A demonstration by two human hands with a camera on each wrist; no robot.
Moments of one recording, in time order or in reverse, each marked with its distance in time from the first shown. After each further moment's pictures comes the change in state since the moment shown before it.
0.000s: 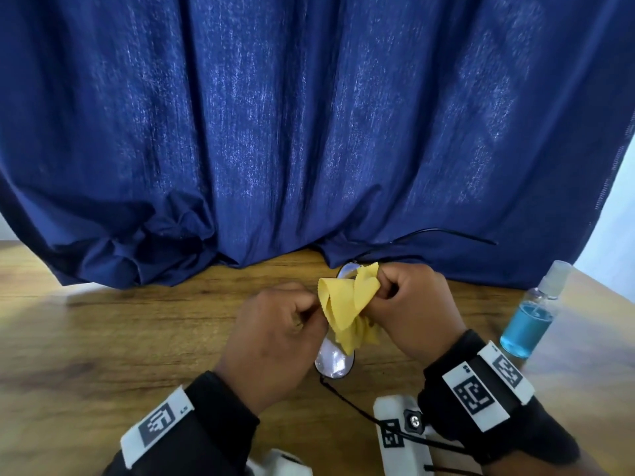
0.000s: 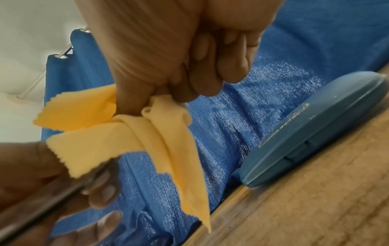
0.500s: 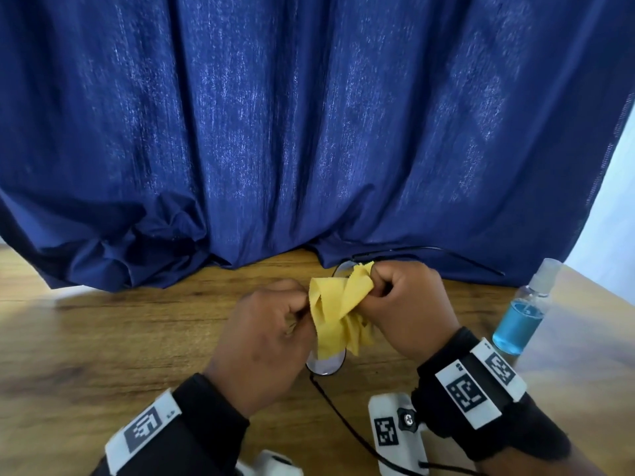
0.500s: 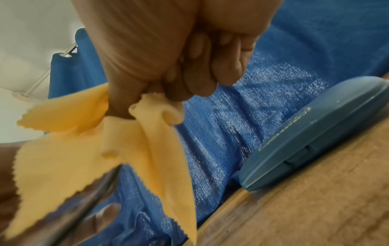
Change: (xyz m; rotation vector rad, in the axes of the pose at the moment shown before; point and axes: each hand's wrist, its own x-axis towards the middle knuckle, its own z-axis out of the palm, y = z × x) left_hand 0.001 0.002 -0.001 0.013 -0.010 0.040; right_hand 0.000 -0.005 -0.003 0.013 0.010 -0.021
